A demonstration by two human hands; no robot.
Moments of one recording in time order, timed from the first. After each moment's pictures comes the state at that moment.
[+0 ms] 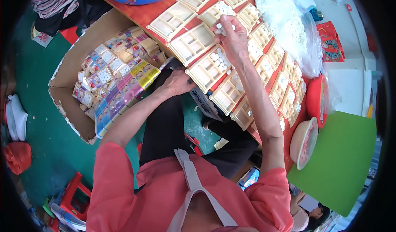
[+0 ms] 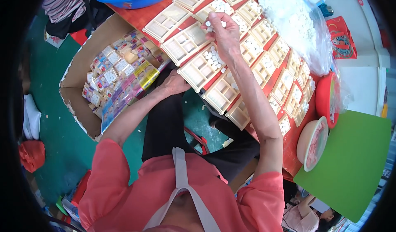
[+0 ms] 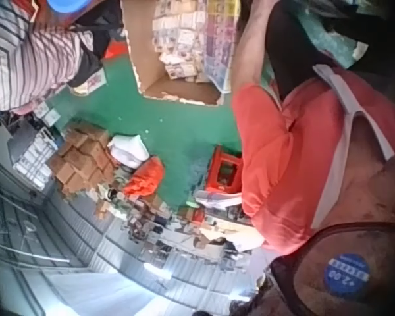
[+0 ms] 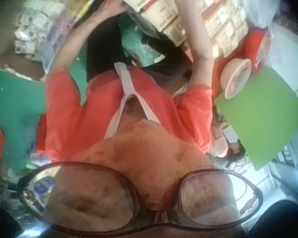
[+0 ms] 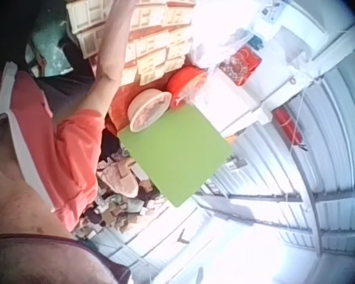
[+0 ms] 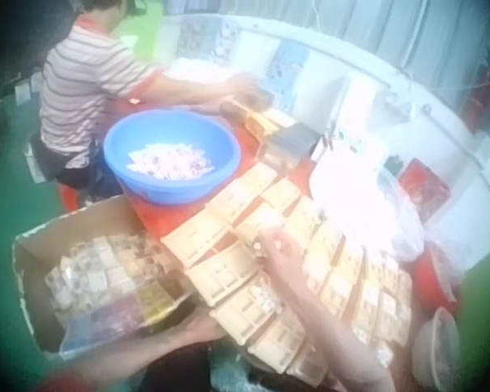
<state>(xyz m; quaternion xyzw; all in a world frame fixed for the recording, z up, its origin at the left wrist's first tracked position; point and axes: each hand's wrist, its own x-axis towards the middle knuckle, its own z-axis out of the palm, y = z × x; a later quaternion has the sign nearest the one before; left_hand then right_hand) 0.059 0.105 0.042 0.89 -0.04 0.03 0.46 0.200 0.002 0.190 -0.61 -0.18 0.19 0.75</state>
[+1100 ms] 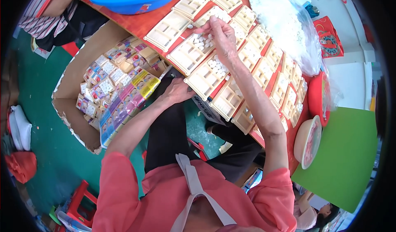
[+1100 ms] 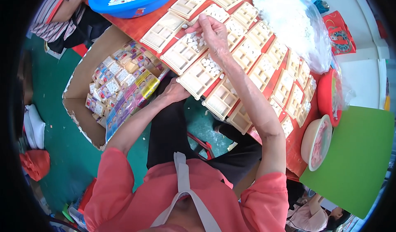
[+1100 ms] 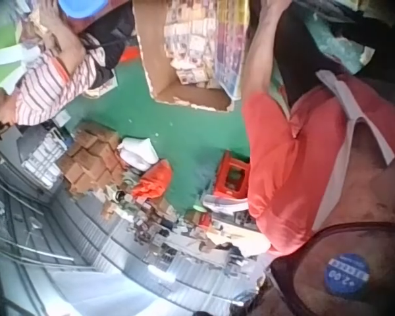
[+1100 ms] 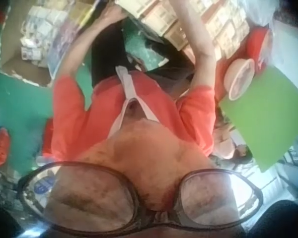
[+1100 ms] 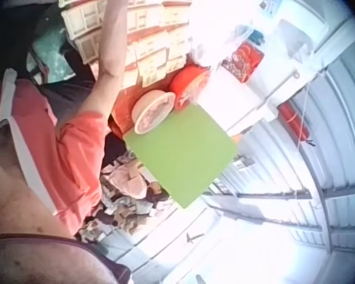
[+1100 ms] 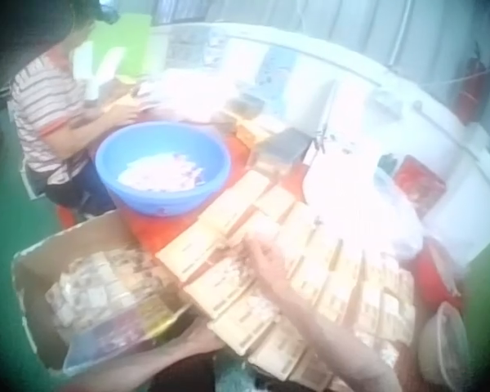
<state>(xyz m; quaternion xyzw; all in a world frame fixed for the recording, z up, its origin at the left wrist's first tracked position) 0.062 0.104 0.024 0.90 -0.06 0.04 0.43 0.212 0.021 0.183 -0.65 -0.24 0.17 0.70</state>
